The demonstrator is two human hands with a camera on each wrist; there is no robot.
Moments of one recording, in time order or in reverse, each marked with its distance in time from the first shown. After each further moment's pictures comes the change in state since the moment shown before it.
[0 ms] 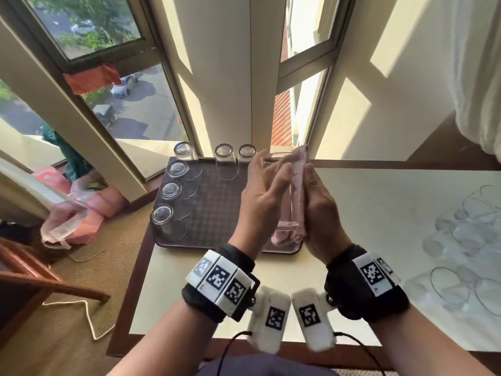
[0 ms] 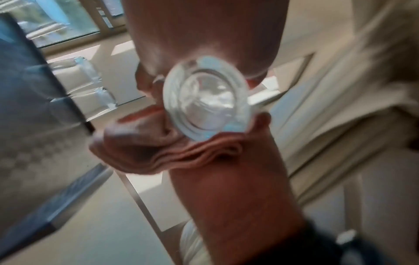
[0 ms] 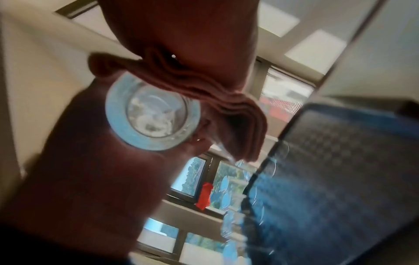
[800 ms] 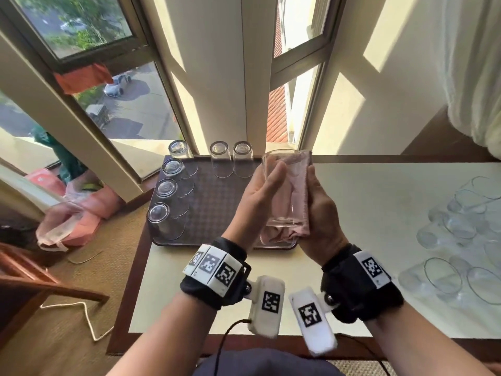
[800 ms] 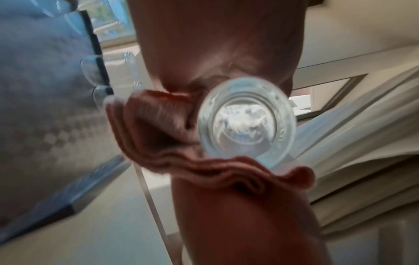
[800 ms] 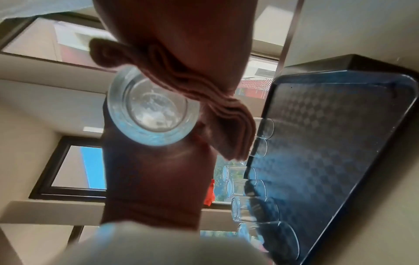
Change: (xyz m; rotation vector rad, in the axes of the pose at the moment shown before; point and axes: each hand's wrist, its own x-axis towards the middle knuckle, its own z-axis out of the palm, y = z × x) left_hand 0.002 -0.006 -0.004 -0.206 -0.204 -0.081; right_hand -0.008 0.008 -0.006 0.312 -0.017 0.099
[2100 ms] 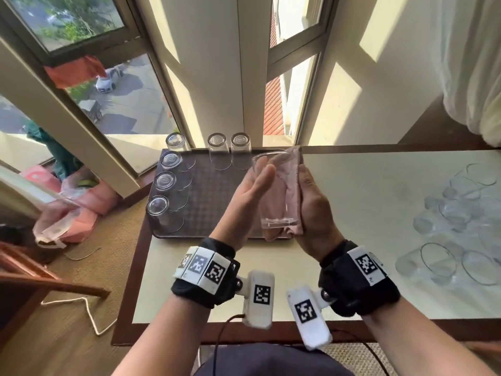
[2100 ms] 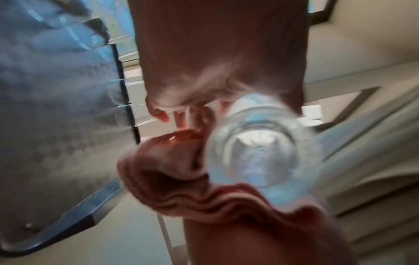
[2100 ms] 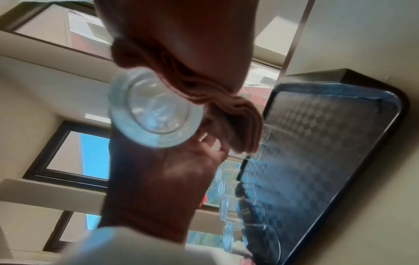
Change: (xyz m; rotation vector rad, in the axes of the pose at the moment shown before) left_hand -0.016 -0.010 -0.022 0.054 -0.030 -0.053; right_hand -0.012 0.009 0.006 -0.301 0.122 -0.066
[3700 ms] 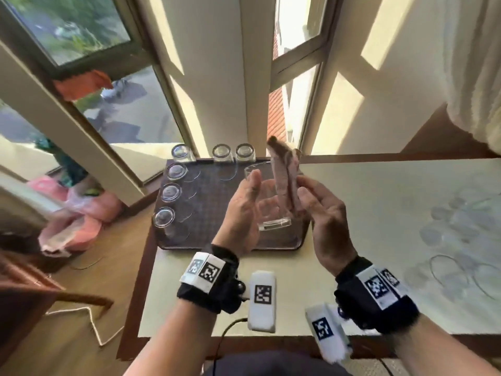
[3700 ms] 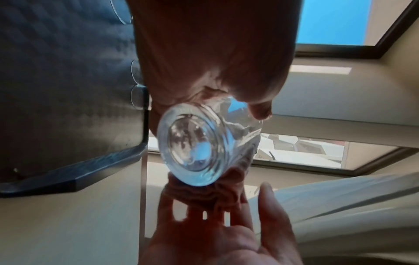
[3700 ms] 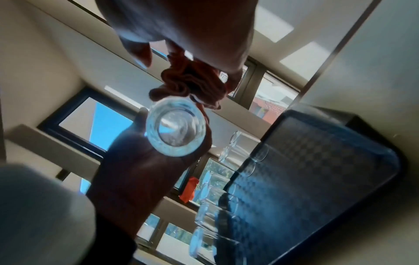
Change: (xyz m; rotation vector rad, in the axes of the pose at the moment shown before) left_hand 0.009 0.007 -0.009 -0.152 0.075 -0.155; right_hand -0.002 -0.007 -0.016 -0.379 0.106 -0.222
